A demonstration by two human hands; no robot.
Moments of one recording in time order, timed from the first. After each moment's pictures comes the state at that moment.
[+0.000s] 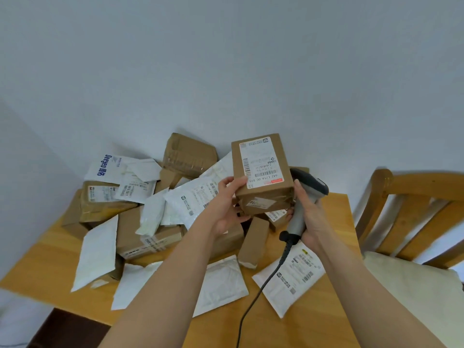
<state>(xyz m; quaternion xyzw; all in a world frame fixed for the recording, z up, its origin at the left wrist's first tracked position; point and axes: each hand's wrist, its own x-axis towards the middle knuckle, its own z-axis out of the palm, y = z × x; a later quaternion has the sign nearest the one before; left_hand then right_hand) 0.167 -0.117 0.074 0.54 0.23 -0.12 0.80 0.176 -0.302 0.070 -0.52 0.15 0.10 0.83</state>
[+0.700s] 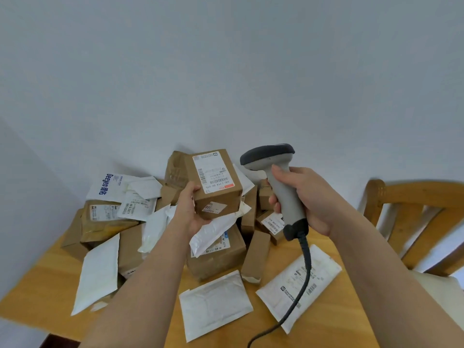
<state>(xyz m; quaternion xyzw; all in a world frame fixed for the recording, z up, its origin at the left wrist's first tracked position) 0.161 -0.055 0.106 0.47 0.31 0.02 0.83 0.141 -0.290 0.209 -0.66 -0.02 0.22 0.71</state>
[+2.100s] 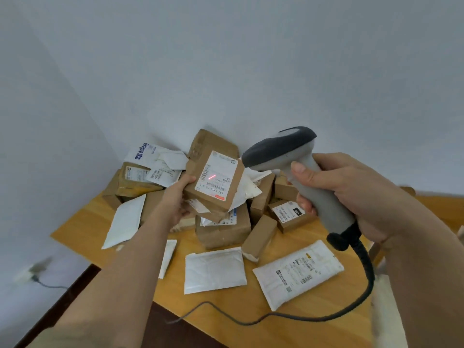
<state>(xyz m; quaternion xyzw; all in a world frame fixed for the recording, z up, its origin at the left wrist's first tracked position) 0.089 -0.052 0.104 0.60 0.38 0.08 0.70 0.101 -0.360 0.259 -0.74 -0.20 0.28 0.58</state>
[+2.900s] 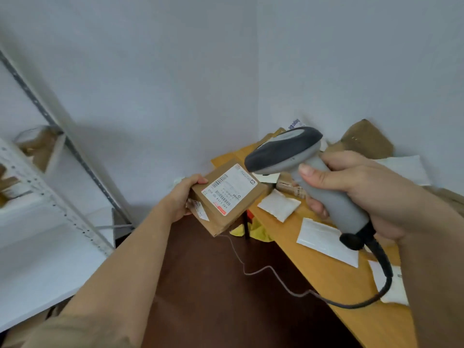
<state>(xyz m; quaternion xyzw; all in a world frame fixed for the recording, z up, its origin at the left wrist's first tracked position) -0.326 0.010 0.133 0.53 0.52 0.21 0.63 -0.139 -0.248 0.276 -0.60 -0.45 0.45 0.49</state>
